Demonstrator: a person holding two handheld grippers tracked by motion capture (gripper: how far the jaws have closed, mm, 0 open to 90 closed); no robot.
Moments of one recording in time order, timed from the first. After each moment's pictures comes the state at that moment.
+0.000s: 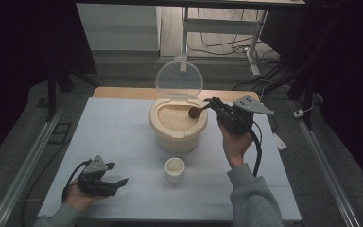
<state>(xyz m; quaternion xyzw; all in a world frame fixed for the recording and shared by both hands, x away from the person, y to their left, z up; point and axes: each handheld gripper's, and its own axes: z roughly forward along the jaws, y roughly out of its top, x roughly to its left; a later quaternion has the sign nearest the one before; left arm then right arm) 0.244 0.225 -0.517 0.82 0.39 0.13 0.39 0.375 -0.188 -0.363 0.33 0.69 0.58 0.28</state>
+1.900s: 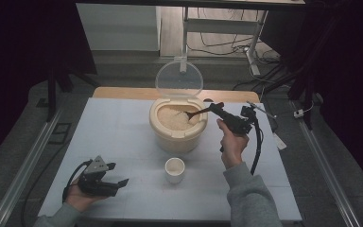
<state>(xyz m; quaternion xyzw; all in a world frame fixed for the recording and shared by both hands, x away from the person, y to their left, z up) 0.244 0.223 -0.518 0.83 0.38 0.13 0.39 0.407 -0.213 -0.409 0.51 0.54 0.67 0.00</state>
